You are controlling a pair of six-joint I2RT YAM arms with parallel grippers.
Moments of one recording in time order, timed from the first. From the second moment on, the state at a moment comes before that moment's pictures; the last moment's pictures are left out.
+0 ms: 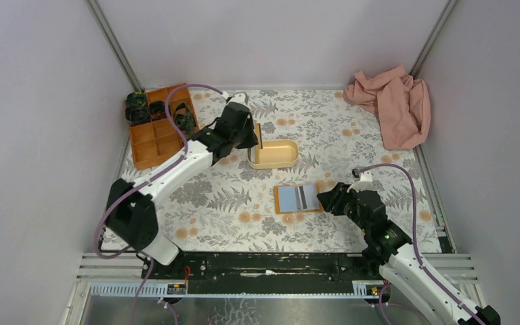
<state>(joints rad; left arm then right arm) -0.58 1.52 1.24 -0.34 -0.10 -0.60 0.52 0.44 0.18 -0.12 0.00 0.60</state>
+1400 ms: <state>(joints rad) -0.52 1.98 1.61 -0.65 -0.08 -0.48 0.52 0.50 0.18 -0.13 0.02 0.58</state>
